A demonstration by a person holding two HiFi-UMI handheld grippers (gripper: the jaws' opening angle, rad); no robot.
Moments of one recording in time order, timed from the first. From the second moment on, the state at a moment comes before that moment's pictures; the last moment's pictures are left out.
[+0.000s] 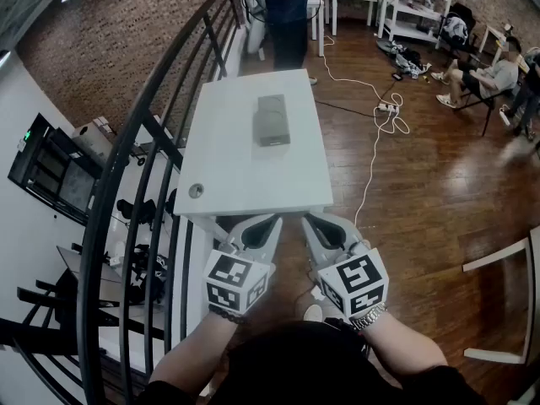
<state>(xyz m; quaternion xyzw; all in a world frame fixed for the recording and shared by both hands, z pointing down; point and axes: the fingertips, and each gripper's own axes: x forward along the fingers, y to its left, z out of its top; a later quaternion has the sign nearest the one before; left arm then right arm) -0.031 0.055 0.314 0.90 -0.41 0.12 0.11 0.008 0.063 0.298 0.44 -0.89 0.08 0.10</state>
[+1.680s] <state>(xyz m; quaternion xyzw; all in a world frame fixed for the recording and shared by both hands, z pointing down) -0.033 -0.165 0.438 0.85 -0.39 0.09 0.33 -0.006 -0.123 0.390 0.44 -0.87 0.14 0.18</state>
